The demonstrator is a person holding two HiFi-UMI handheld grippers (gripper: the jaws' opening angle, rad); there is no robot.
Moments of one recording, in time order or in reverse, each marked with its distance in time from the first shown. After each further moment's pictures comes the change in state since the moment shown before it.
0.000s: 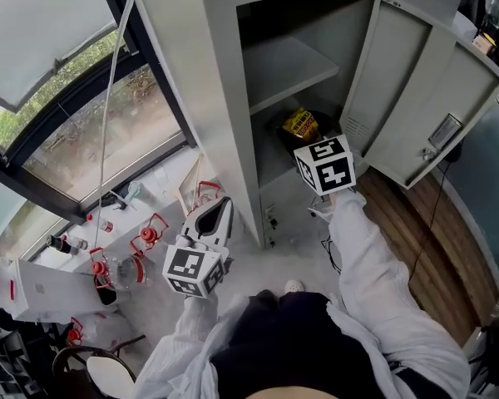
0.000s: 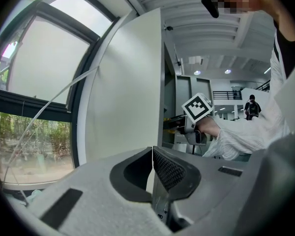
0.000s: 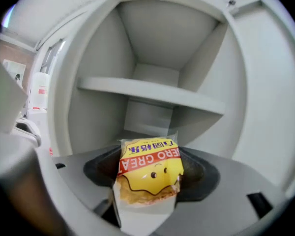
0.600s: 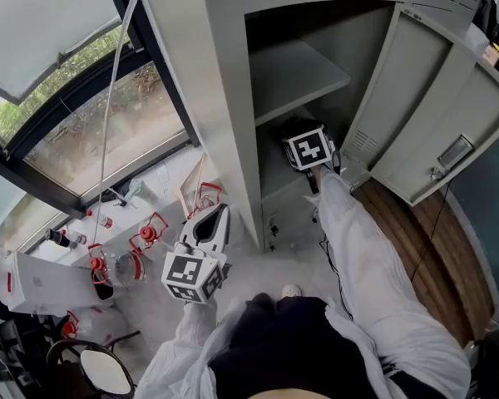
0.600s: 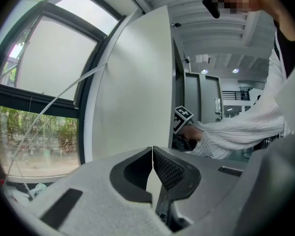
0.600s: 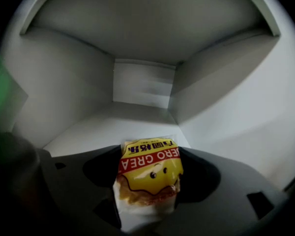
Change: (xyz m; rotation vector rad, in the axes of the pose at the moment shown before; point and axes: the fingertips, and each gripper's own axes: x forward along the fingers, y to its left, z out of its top) left arm 0.008 0.017 -0.011 -0.041 0.013 0.071; right arm 0.100 -0.018 -0.073 0.042 0.302 0.014
